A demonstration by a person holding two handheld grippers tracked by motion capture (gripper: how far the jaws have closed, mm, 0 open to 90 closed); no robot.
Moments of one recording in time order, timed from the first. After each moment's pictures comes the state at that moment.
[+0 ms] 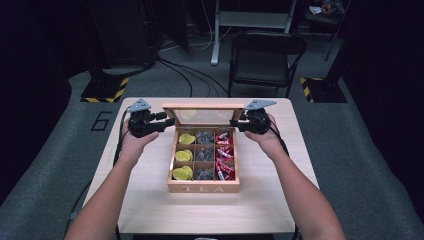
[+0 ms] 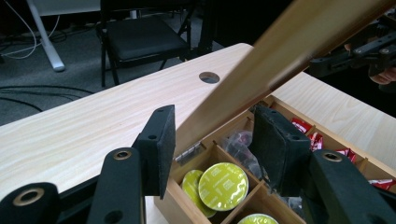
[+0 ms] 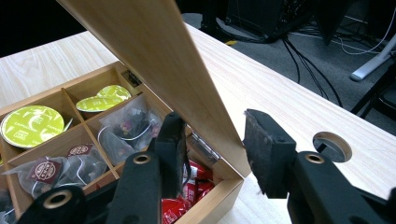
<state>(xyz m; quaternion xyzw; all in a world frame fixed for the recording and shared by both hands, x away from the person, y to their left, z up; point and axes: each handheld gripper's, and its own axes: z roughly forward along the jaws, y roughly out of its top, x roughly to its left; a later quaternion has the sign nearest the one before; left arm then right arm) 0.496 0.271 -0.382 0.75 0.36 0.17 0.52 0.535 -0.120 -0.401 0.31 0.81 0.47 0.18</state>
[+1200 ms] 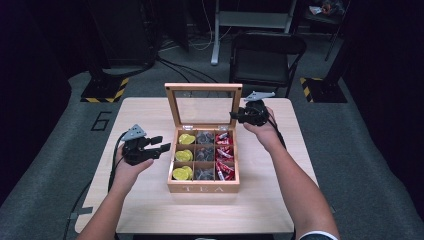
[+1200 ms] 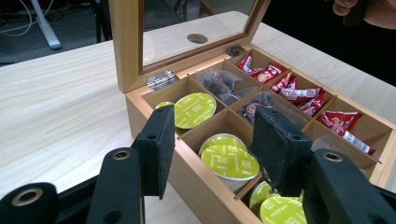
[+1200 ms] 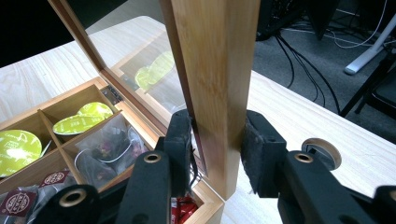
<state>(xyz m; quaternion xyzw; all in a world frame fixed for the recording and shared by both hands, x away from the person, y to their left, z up) 0.430 0.279 -0.417 0.76 0.37 0.16 0.50 0.560 -0.117 -0.393 0.33 0.80 0.46 0.18</state>
